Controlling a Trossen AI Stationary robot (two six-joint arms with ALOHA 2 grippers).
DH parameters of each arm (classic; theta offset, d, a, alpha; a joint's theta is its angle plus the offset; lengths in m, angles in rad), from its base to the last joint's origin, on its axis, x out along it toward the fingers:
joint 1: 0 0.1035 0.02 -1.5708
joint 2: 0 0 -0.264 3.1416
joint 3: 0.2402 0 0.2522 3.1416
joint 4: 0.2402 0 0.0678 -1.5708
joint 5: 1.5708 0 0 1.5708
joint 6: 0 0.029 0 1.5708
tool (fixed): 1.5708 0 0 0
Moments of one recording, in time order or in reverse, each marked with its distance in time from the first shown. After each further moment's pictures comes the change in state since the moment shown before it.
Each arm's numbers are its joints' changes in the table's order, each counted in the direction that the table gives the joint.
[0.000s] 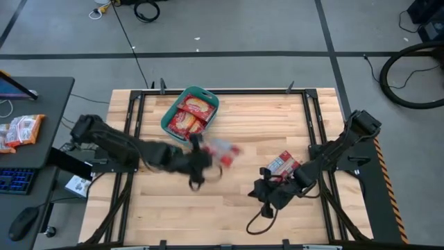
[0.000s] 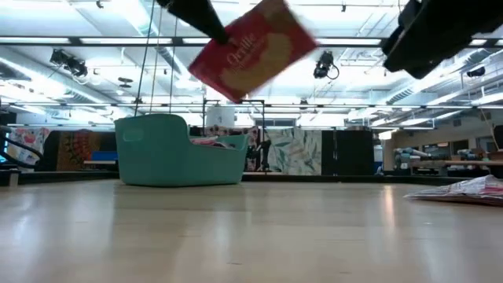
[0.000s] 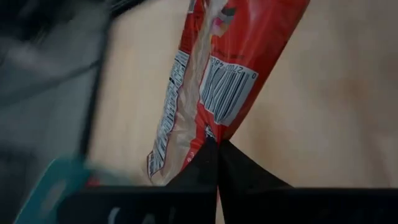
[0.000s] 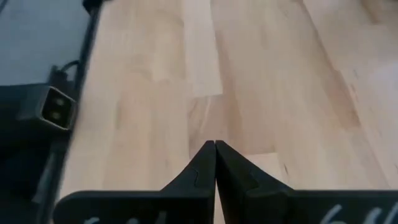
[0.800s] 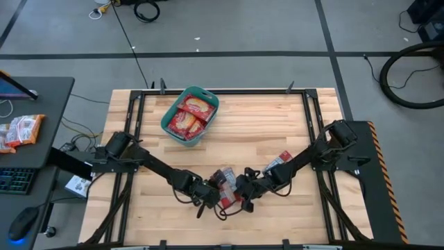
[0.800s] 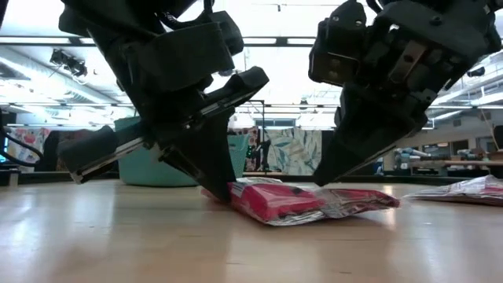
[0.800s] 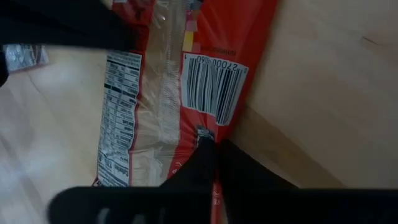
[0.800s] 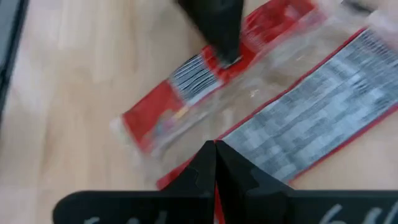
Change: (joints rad) left arm -0.074 0.438 -0.139 -0.393 0.278 0.598; right arm -0.184 0.305 0.000 -0.297 -0.184 0.018
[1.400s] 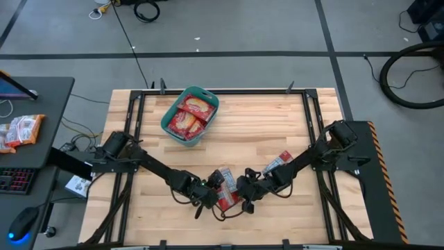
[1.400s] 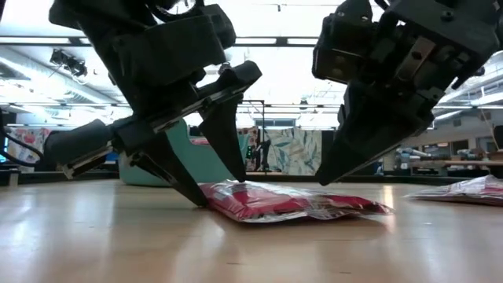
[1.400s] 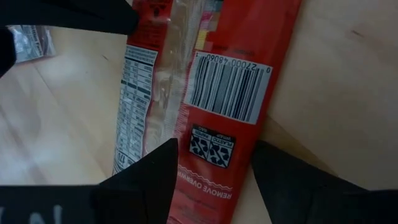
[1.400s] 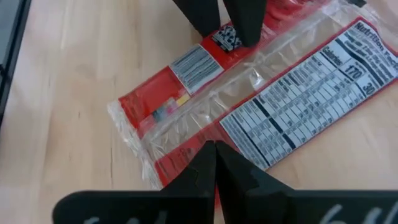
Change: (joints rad) left arm -0.023 -0.036 -0.002 0.008 -0.042 -0.025; right arm 0.020 0.000 0.000 0.002 0.018 0.006
